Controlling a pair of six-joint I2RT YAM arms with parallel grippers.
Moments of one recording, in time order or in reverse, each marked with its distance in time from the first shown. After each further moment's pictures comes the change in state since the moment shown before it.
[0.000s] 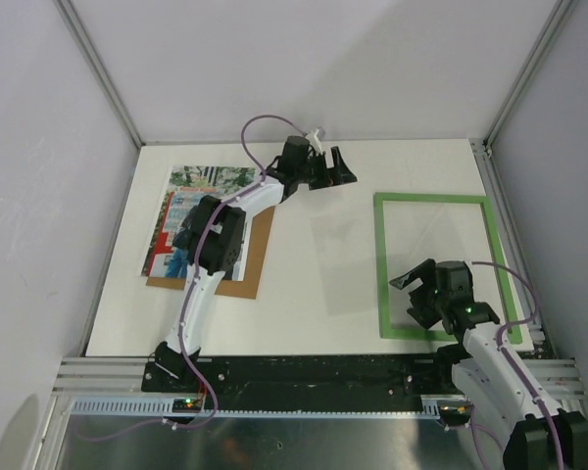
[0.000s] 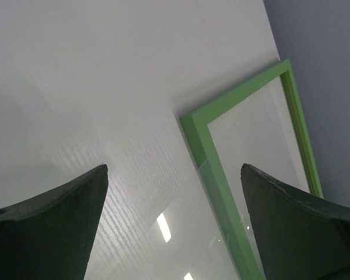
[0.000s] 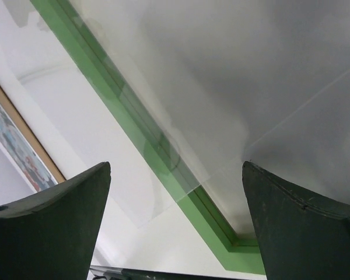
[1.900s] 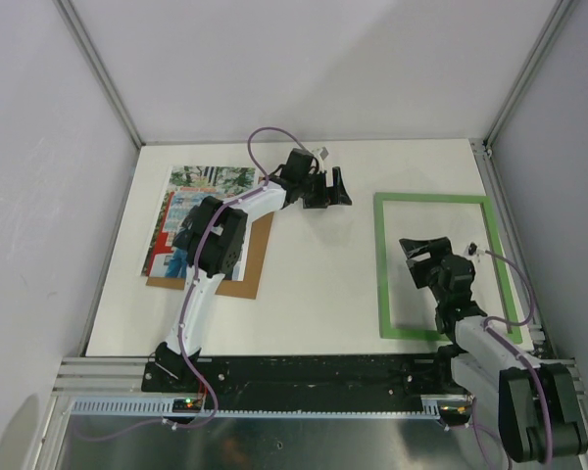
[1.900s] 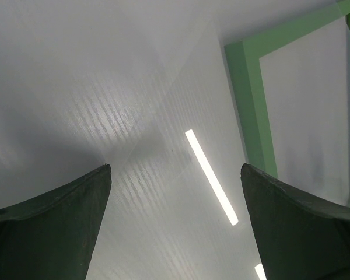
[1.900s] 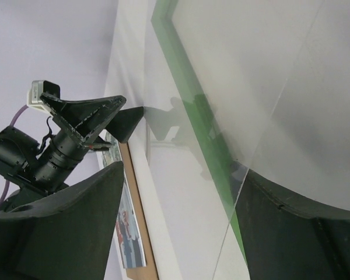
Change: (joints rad) left arm -0.027 -0.013 -0.077 -0.193 -0.033 0.084; right arm -0.042 0.202 -0.157 0.883 0.113 0.116
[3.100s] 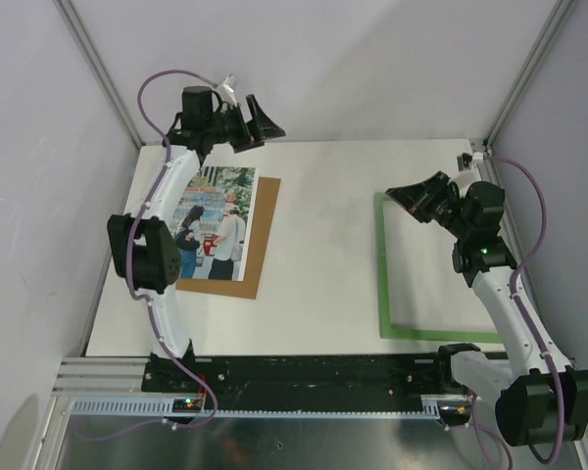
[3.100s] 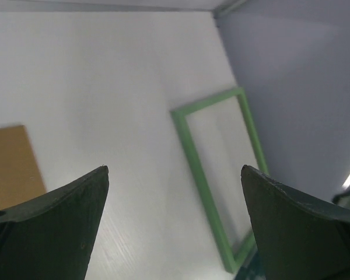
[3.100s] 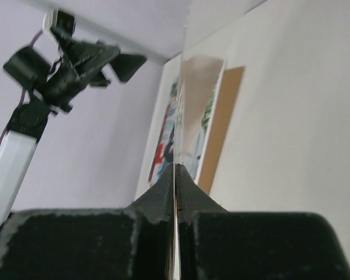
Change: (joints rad) left arm 0.364 -0.405 0.039 -0.220 0.228 0.018; right arm -0.032 0.098 0.673 -0.363 -0.450 -0.336
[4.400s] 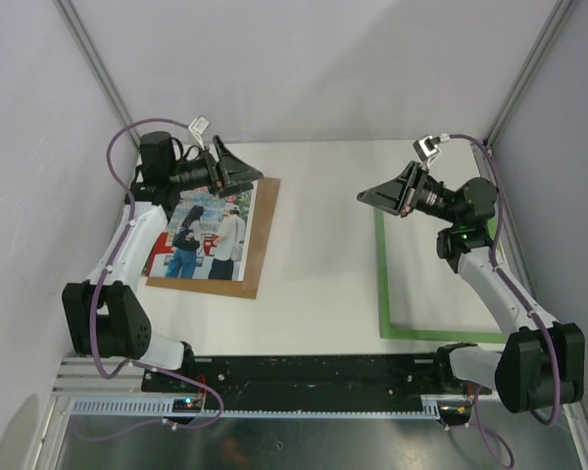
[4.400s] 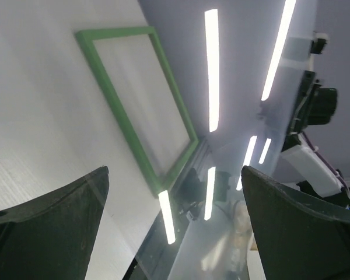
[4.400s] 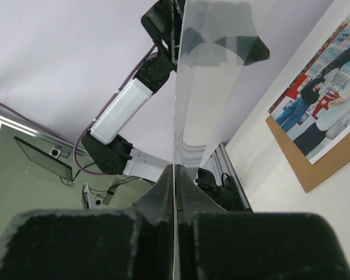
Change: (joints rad) left arm 0.120 -0.534 -0.645 0.193 0.394 -0.175; right arm 0.063 0.171 0.023 0.656 -0.607 0.446
